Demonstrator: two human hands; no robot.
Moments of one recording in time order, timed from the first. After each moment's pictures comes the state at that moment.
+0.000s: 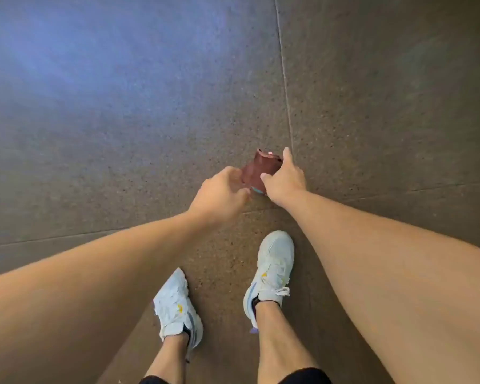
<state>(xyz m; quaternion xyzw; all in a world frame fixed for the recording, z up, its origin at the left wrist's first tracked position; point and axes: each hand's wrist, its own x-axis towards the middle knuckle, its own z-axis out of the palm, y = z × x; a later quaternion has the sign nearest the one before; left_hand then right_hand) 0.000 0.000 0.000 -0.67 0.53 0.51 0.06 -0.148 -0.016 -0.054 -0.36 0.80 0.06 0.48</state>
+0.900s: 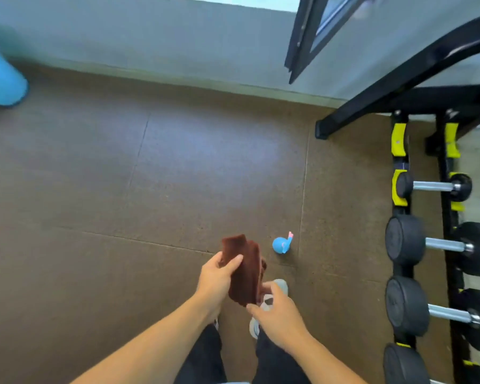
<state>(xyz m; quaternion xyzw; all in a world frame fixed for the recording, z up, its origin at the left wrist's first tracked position) 0.121 0.111 0.405 -0.72 0.08 0.62 -0.31 -0.043 0.131 0.414 -0.45 0.66 0.05 0.60</state>
